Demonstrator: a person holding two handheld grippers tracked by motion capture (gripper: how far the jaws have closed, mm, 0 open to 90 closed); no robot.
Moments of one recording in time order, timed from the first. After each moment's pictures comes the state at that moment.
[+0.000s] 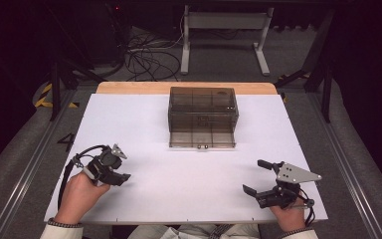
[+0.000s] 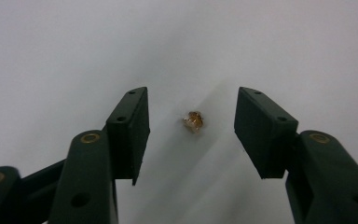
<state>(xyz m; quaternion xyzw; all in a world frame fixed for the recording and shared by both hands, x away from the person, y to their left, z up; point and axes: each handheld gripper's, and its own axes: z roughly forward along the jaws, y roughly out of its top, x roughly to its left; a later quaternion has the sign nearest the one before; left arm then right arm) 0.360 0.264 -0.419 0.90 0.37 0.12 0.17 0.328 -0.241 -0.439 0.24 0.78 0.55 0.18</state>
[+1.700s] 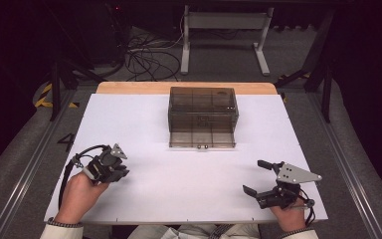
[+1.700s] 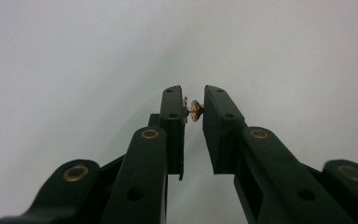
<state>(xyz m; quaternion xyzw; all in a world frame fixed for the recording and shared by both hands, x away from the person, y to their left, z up) 0.357 0.263 -0.413 0.90 0.36 0.12 0.20 0.327 -0.241 -0.439 0.24 0.78 0.55 0.18</state>
